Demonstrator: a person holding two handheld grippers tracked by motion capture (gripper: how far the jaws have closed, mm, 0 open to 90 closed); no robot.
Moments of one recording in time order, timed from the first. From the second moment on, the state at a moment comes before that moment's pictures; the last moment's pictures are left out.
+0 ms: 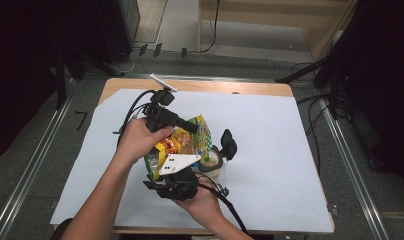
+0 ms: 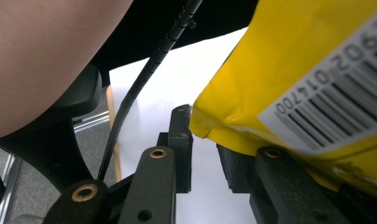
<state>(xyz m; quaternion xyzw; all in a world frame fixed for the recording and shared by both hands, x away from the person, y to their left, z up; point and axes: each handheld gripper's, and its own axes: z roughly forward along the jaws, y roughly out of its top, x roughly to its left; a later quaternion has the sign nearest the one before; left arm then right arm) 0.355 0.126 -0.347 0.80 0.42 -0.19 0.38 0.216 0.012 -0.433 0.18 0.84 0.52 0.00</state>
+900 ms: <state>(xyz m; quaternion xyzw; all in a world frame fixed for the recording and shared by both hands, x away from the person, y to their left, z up) 0.355 0.125 -0.348 0.80 0.42 -0.20 0.37 0.215 0.011 -0.433 0.18 0.84 0.52 0.00</state>
